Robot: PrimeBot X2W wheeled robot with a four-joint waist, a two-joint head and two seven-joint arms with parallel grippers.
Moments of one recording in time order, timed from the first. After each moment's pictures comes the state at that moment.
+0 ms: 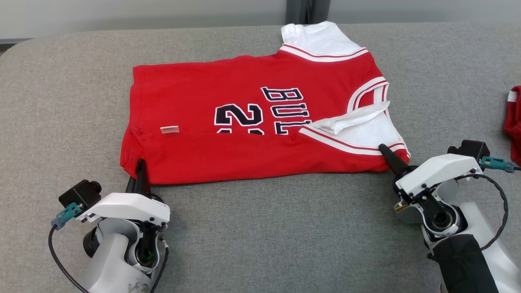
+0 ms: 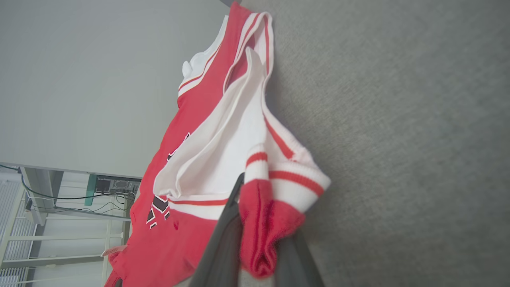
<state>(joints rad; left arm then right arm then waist) -0.46 0.06 -0.18 0.77 -0.92 -0.02 -0.26 -0.55 -0.05 0.06 0.71 1.02 0.13 0.24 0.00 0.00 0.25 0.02</state>
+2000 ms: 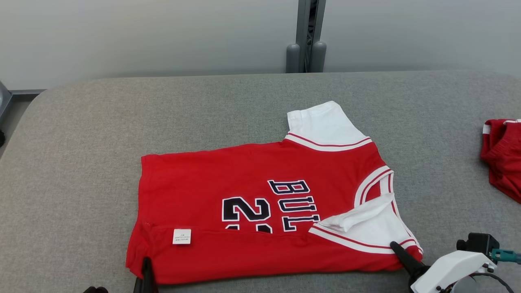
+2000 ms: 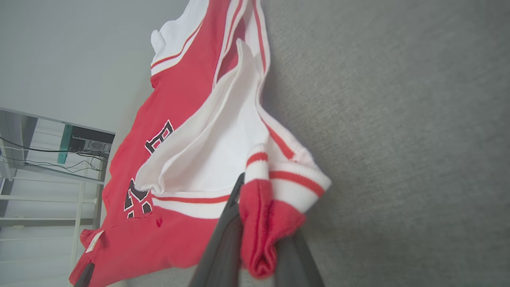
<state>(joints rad) 0.10 0.05 -0.19 0.27 -0.94 0.19 -0.26 -0.04 -0.04 -0.02 0.33 0.88 0.13 0.38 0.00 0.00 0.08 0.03</state>
